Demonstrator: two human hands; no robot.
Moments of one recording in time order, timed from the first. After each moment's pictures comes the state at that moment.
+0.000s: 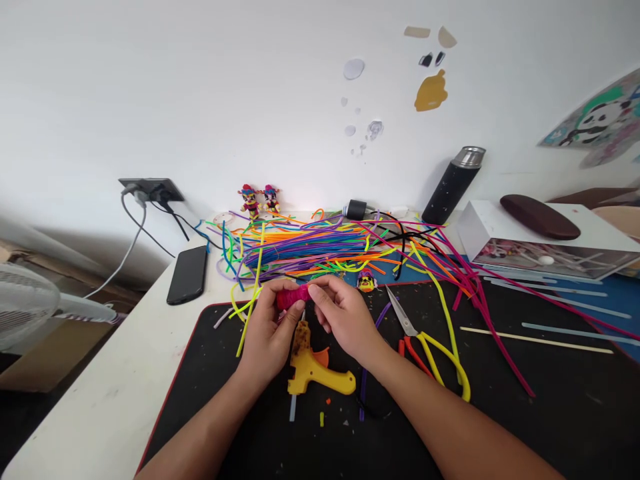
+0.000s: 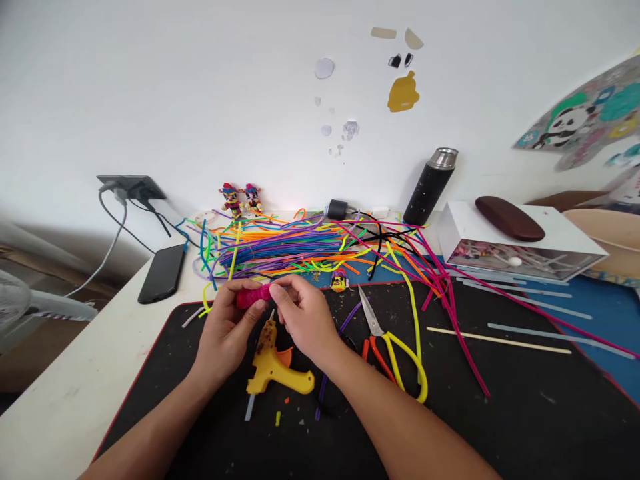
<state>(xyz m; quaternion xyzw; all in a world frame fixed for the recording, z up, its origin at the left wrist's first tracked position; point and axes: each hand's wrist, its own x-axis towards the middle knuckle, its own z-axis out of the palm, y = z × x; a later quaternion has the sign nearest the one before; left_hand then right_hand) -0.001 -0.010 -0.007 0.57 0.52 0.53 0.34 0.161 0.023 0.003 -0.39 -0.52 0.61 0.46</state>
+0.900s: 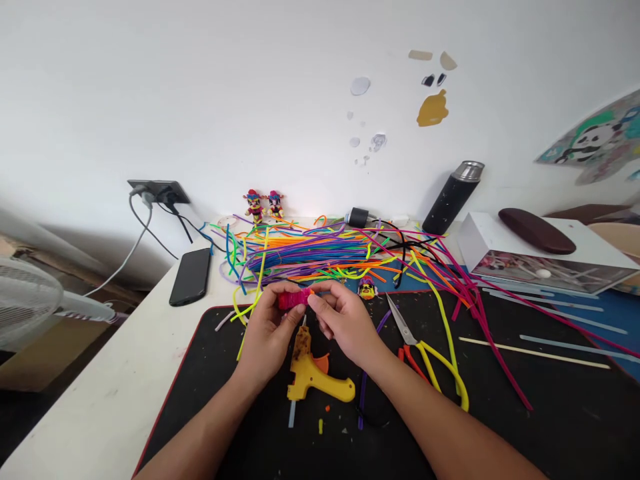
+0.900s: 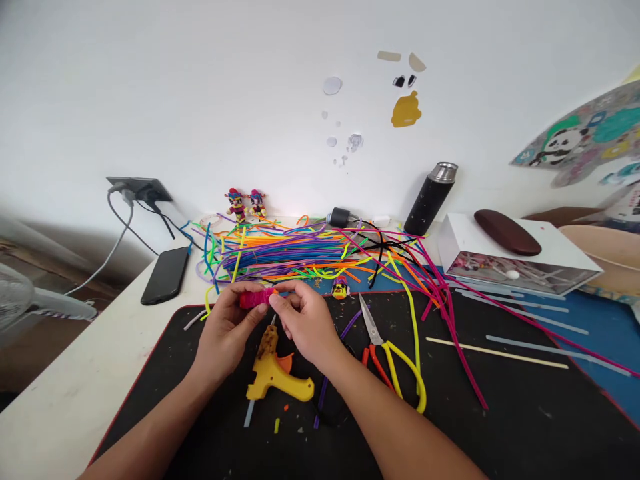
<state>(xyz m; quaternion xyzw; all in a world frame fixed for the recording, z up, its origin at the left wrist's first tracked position) 0.001 -0.004 0.002 0.53 0.50 0.57 0.38 0.160 0.025 0.004 -0.37 -0.49 0.65 0.45</state>
